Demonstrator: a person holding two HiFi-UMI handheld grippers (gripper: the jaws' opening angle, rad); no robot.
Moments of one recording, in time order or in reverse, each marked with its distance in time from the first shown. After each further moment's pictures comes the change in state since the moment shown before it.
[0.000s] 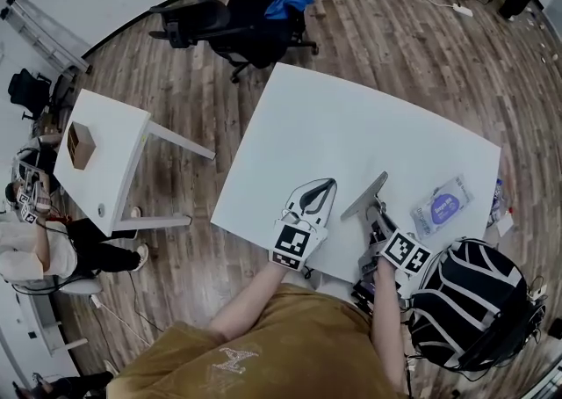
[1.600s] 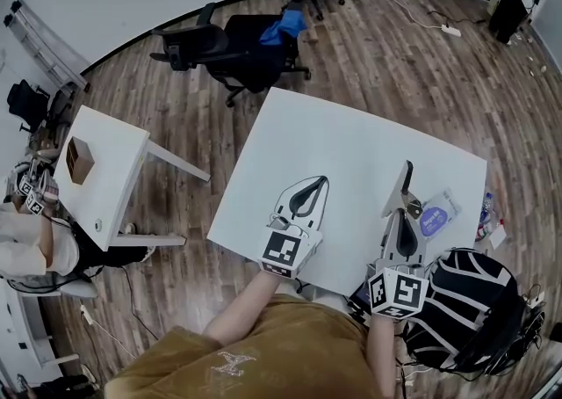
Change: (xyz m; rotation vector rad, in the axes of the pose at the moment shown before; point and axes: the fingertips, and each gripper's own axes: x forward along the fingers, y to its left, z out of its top) left arm -0.010 0.007 0.089 0.024 -0.158 0.045; right arm -0.114 0.128 0.113 -0.712 -0.568 -0.157
